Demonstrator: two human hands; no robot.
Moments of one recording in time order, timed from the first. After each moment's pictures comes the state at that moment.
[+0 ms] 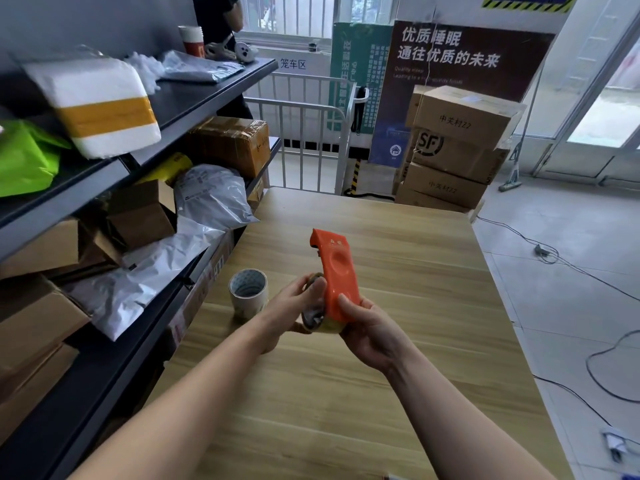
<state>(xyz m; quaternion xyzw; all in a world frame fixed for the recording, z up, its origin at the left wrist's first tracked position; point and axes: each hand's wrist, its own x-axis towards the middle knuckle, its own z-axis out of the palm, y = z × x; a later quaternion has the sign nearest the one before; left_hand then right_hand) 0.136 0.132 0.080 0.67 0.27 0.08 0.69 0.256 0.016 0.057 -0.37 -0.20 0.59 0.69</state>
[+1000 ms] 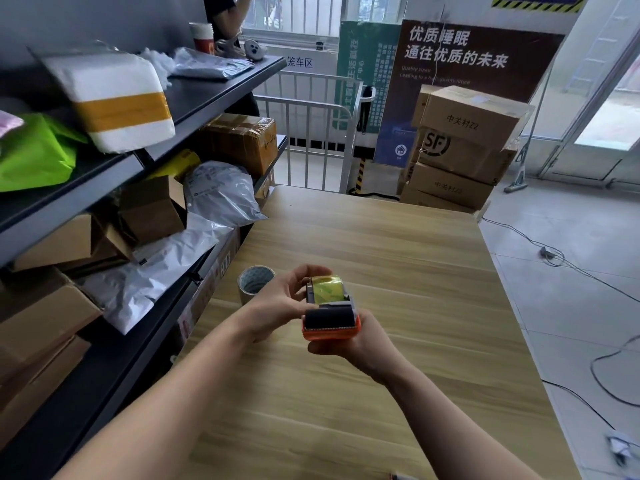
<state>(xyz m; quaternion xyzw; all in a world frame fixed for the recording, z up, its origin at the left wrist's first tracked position) 0.111 0.157 0.082 0.68 0.16 0.12 0.71 0.221 0.010 0.066 -0.61 -0.40 0.42 0.55</state>
